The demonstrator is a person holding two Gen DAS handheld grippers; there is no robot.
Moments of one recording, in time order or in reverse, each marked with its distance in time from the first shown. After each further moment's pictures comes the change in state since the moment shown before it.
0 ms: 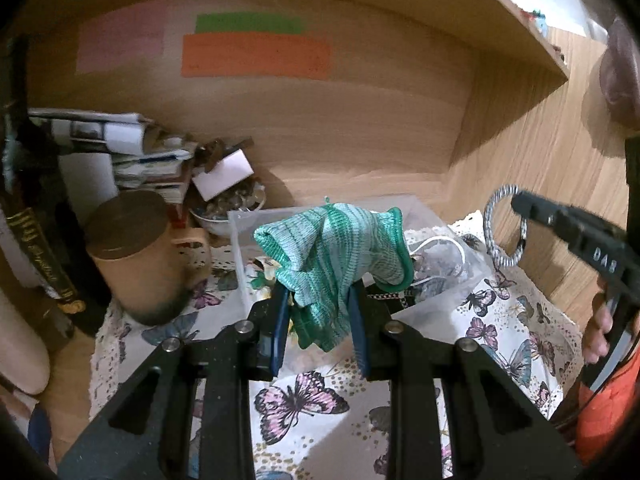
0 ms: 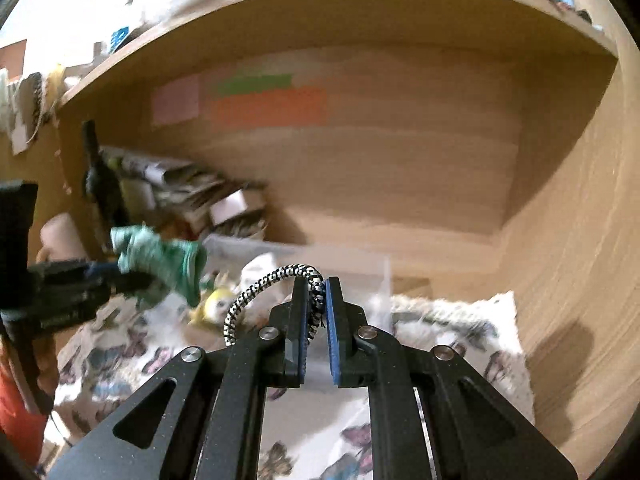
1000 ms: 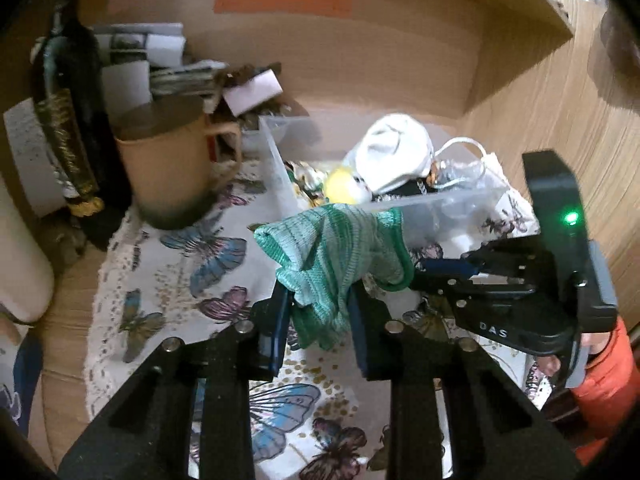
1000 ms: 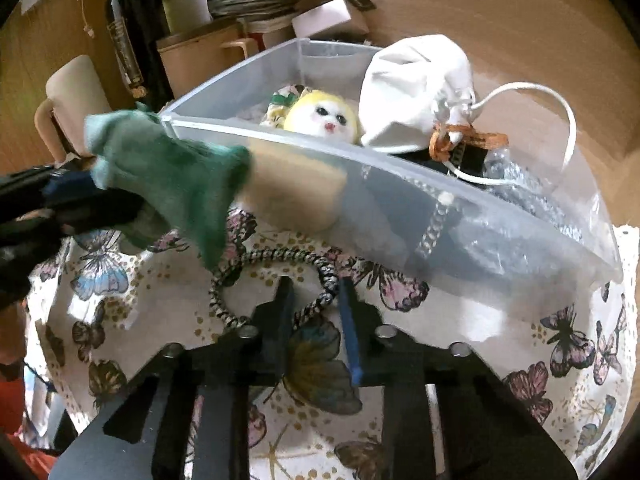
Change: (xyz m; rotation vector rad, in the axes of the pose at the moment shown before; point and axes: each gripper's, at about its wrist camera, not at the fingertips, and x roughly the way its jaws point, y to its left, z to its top) left arm -0.020 0.020 -0.076 -0.021 0.107 0.050; right arm 0.101 0.076 -0.087 -0.143 0.455 0.210
